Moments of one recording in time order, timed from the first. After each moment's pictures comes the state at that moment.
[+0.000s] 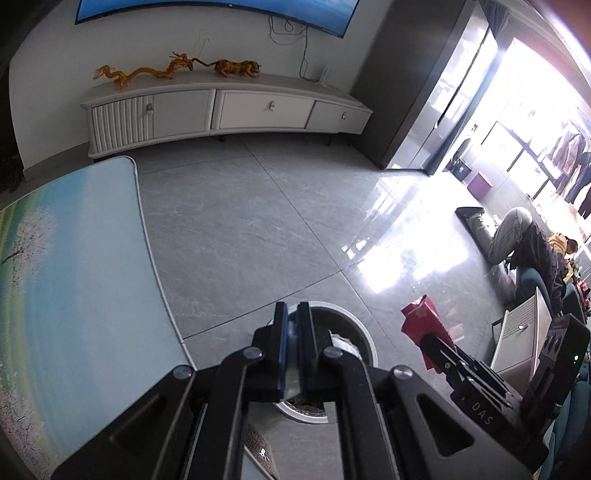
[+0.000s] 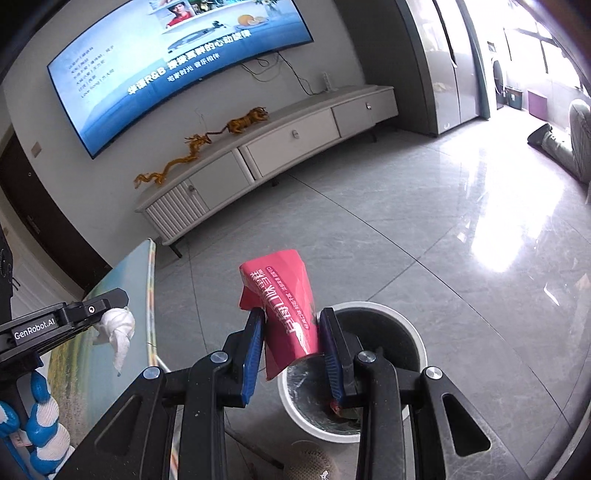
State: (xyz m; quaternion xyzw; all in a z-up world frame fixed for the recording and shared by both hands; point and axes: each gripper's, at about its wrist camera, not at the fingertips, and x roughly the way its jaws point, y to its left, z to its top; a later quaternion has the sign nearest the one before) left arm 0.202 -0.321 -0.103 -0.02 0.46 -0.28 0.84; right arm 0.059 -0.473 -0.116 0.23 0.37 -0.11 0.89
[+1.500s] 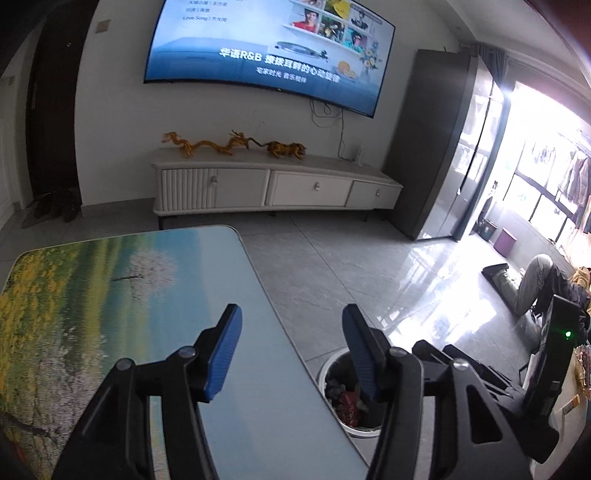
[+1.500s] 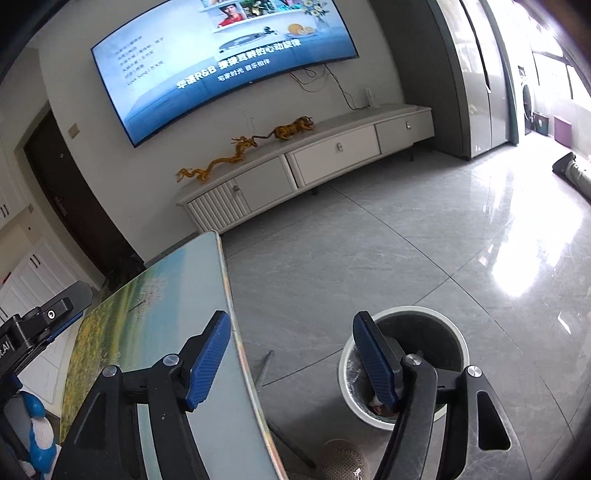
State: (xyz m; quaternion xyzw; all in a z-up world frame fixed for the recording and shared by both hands) left arm 0.122 -0.162 -0.012 -0.05 0.31 -0.19 0.93; right arm 0.055 -0.369 -0.048 0.19 0.34 -0.05 0.92
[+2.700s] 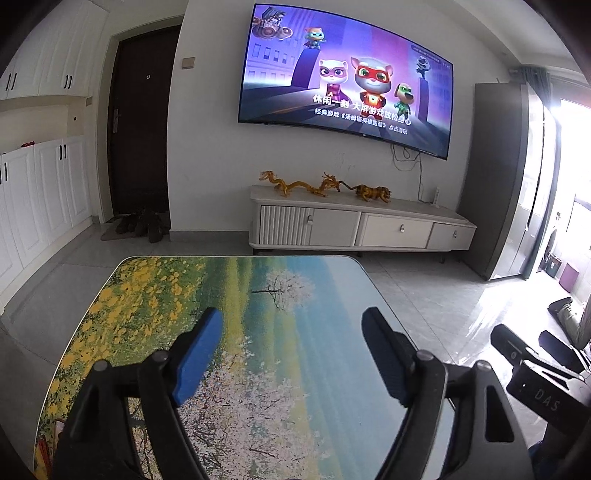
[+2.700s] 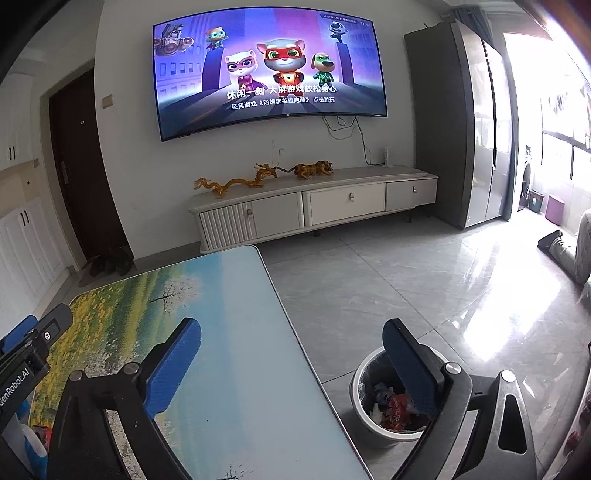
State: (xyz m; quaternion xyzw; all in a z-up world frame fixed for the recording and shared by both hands) left arm 0.067 -0.042 -0.025 -0.03 0.24 -0.04 0.97; right arm 0.037 -0.237 -0.025 0.07 0.28 -0.09 0.95
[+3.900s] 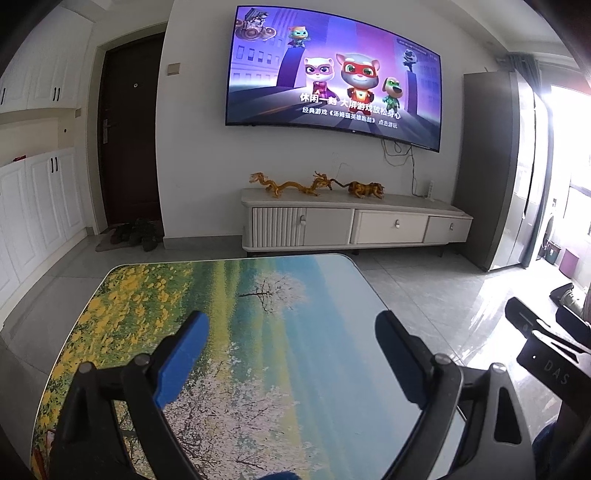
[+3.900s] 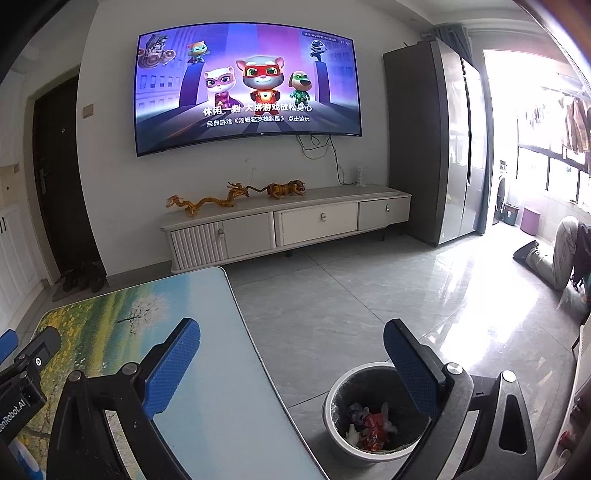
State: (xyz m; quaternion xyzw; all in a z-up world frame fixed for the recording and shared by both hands) left arm 0.081 -0.062 -0.036 -0.01 0.23 -0.06 0.97; right arm 0.039 -0.251 -0.027 0.05 0.24 -0.15 0.96
